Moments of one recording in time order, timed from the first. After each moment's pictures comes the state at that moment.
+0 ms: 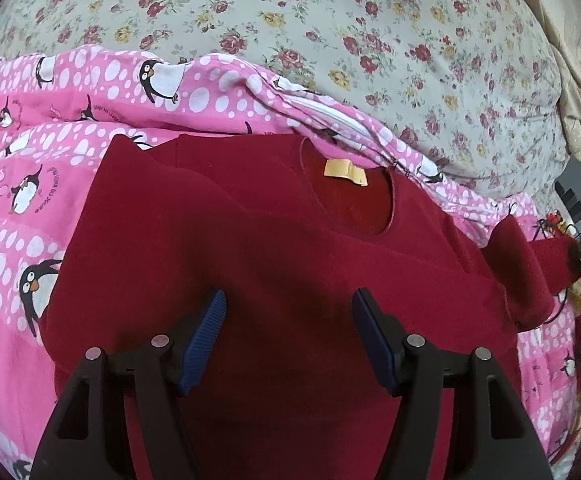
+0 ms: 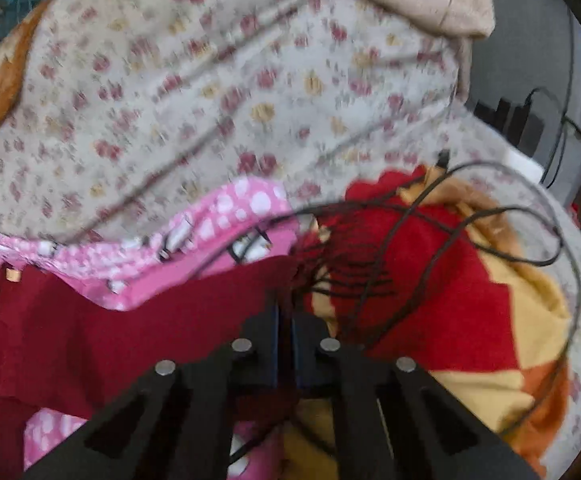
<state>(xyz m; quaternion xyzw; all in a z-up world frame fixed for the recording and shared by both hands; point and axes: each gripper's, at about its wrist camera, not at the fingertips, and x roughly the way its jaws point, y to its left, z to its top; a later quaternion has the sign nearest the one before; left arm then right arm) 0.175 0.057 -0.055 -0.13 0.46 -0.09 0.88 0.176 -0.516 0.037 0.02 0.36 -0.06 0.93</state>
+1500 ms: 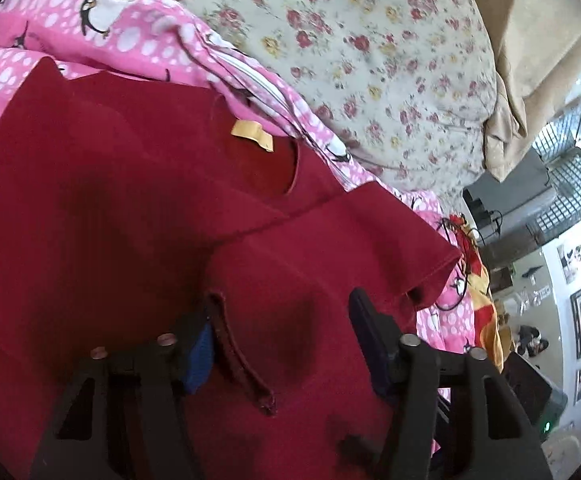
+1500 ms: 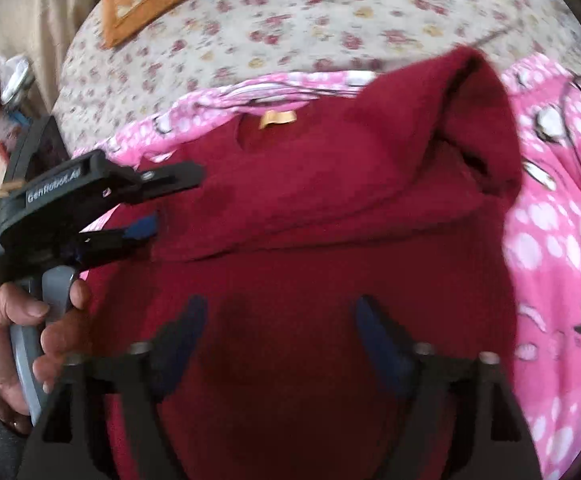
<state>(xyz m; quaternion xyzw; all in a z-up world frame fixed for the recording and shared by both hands) 0.170 0.050 -0.063 -0.26 0.47 -0.25 0.80 0.073 -0.176 -0.055 0.09 0.46 0.15 0.87</state>
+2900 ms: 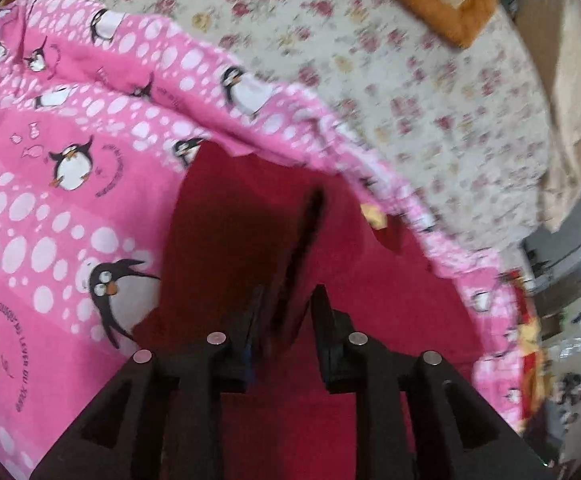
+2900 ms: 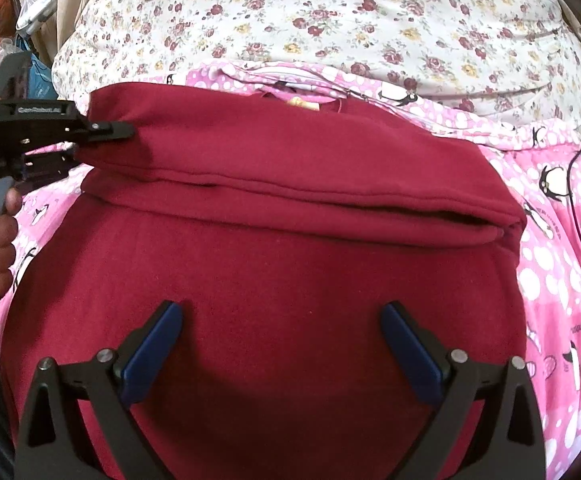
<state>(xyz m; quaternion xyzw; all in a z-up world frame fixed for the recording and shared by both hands) 0.178 0.141 -0.050 -0.24 0.45 -0.10 0.85 0.070 -0.141 -0.057 -0.01 0.46 0.13 0.88</state>
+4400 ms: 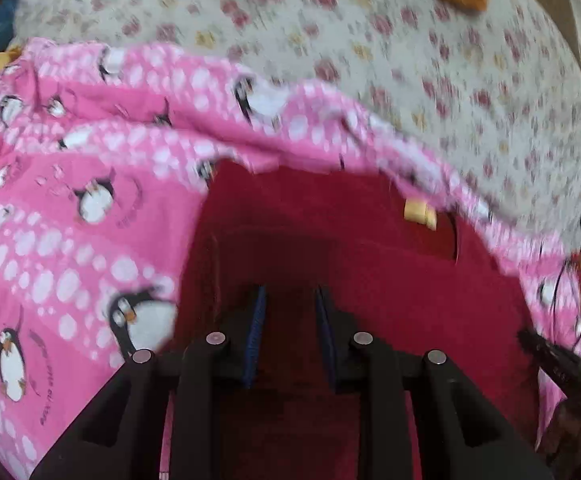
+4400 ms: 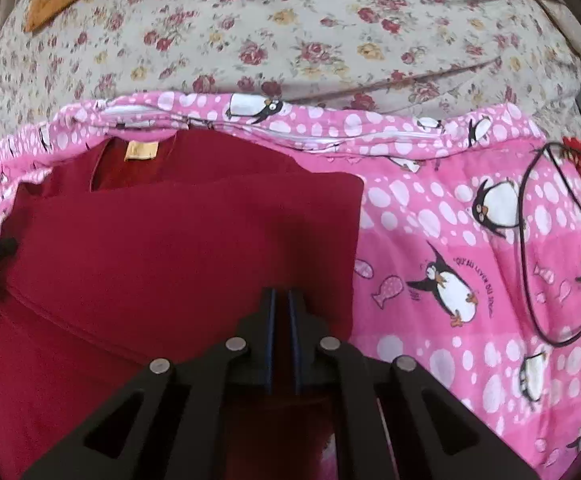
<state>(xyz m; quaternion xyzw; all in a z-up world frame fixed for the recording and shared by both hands) 0.190 0.124 -0.045 -0.15 0.43 -0.01 0.89 0.170 -0.243 -0.046 0.01 0.49 0.01 0.87</state>
